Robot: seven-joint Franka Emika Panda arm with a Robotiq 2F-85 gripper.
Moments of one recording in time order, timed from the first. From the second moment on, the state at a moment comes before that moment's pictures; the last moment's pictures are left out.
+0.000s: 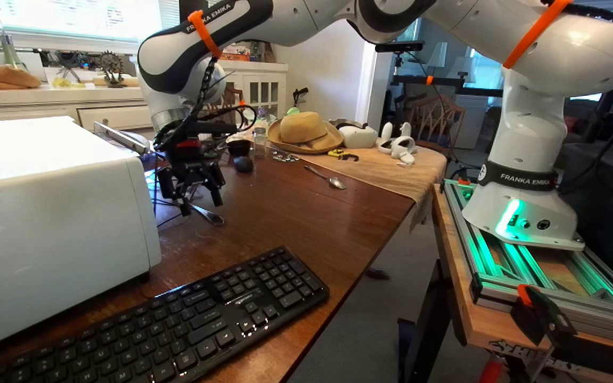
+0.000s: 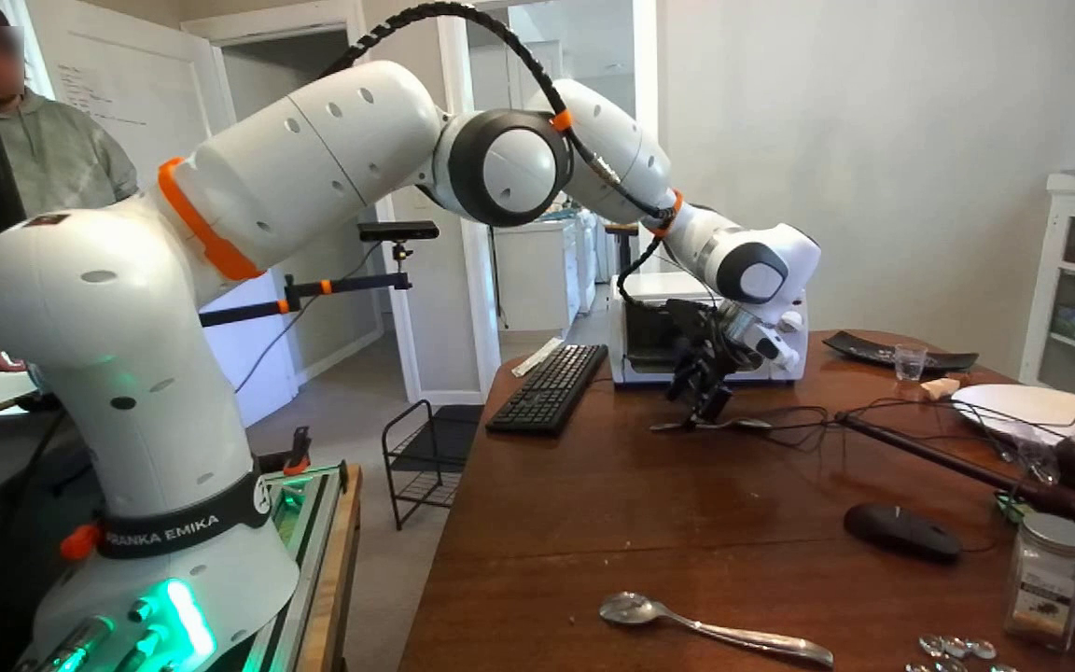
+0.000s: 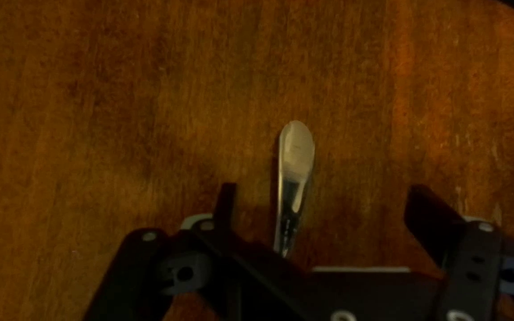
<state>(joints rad) 0.15 1.08 0.09 -1.06 0.24 1.73 0.25</state>
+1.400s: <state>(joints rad) 0.18 1.22 0.08 -0.82 0.23 1.40 0.35</state>
